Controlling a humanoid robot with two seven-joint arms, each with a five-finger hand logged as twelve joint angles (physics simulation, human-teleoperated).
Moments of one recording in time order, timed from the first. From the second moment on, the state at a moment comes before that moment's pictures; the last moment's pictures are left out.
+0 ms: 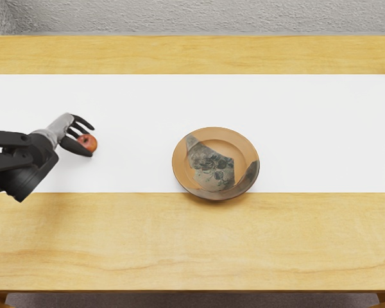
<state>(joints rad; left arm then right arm) -1.36 0.54 0.58 -1.30 0.15 0.61 0.09 -0.04 0.00 0.08 0.15 -0.04 0.09 -0.06</state>
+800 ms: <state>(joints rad) -1.44 0.47 0.60 -1.30 0.15 0.61 0.09 -0.04 0.00 0.08 0.15 -0.04 0.09 -0.06</state>
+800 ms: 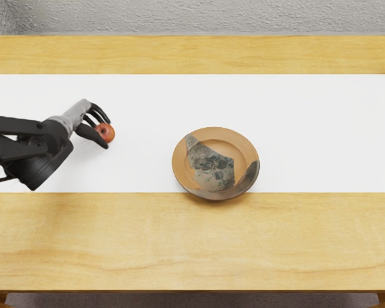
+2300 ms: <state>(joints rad) -1.66 0.19 0.60 -1.39 0.10 0.61 0.14 -0.04 0.00 0.08 0.15 -0.04 0.09 -0.06</state>
